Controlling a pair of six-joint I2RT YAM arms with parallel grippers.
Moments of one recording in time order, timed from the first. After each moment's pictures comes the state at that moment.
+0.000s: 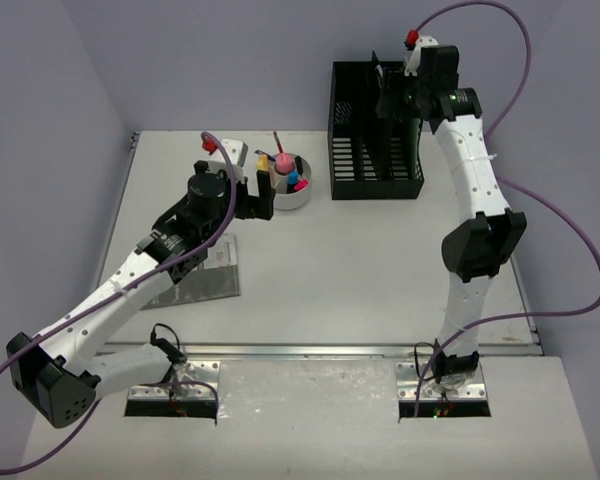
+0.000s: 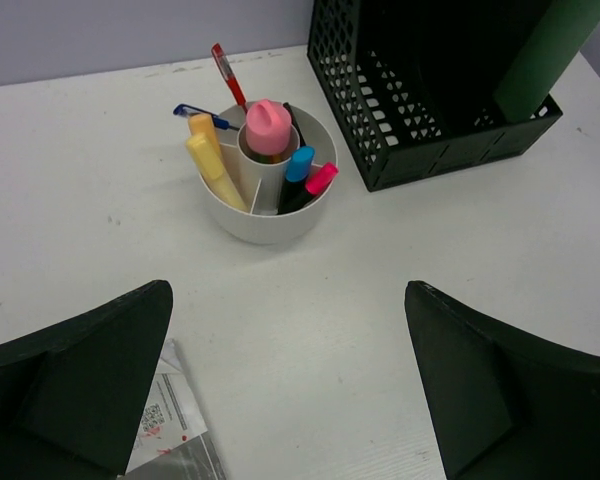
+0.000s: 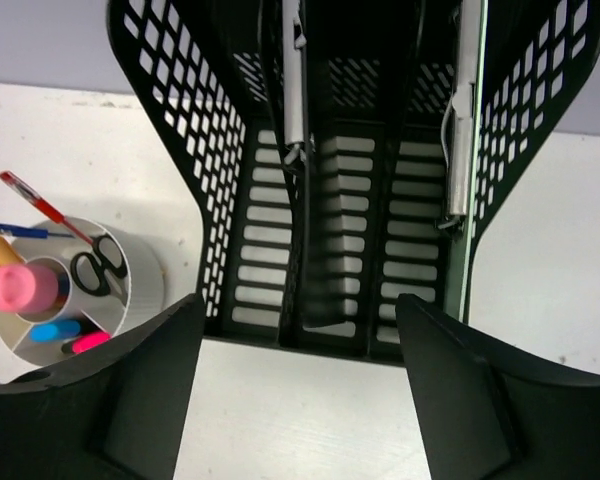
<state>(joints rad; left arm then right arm) -0.57 1.09 1.05 -0.23 -0.29 -0.19 0.13 2.07 2.29 -0.75 -0.02 0.07</state>
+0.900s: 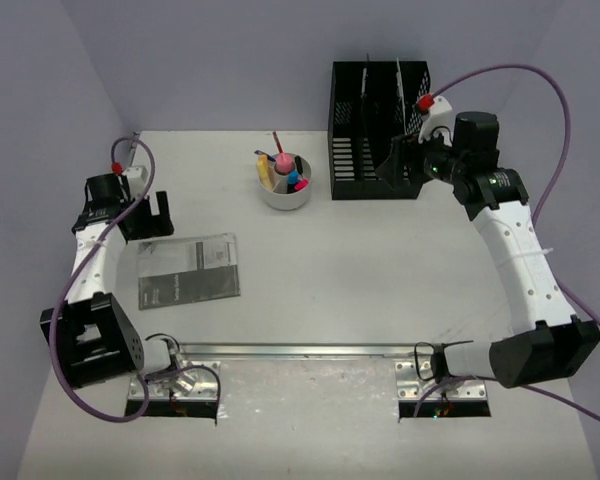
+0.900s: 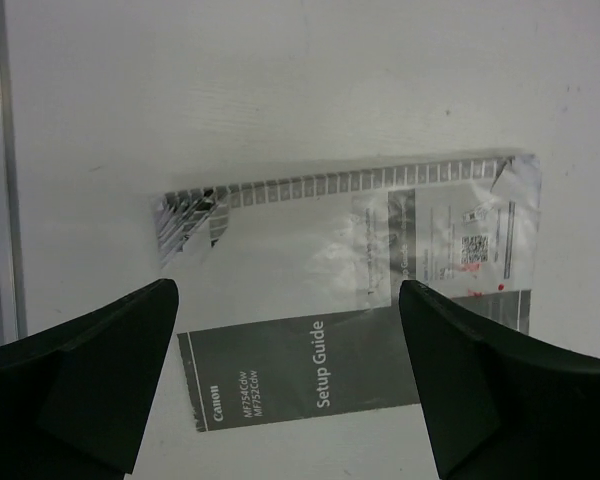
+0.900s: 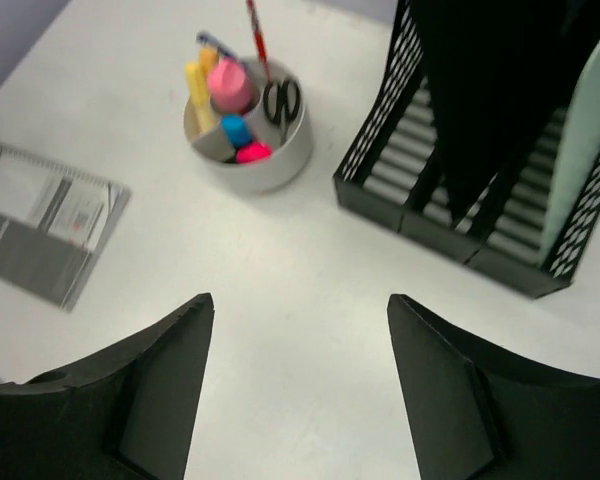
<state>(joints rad) 0.32 1.27 0.98 -0.56 0.18 0.05 0.13 1.32 1.45 -0.55 -0.39 -0.04</state>
